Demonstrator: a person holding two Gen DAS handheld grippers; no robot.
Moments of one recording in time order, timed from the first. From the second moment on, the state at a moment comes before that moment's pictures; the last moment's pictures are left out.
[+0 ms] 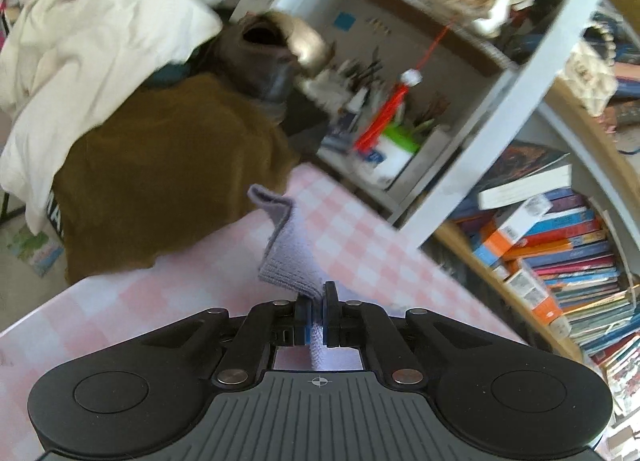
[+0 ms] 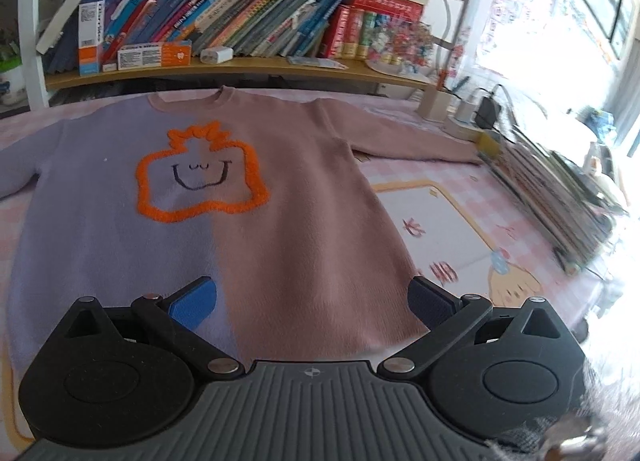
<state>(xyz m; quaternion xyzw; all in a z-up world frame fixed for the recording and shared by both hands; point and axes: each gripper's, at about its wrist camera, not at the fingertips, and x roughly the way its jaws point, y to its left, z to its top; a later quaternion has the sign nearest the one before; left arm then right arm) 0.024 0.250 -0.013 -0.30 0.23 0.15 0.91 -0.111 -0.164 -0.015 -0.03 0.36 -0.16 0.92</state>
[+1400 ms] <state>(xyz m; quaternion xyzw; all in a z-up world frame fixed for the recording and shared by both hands) 0.159 -0.159 -0.004 -0.08 0.31 -0.01 0.95 -0.056 -0.384 -0.034 0.06 0.38 0.02 0.92</state>
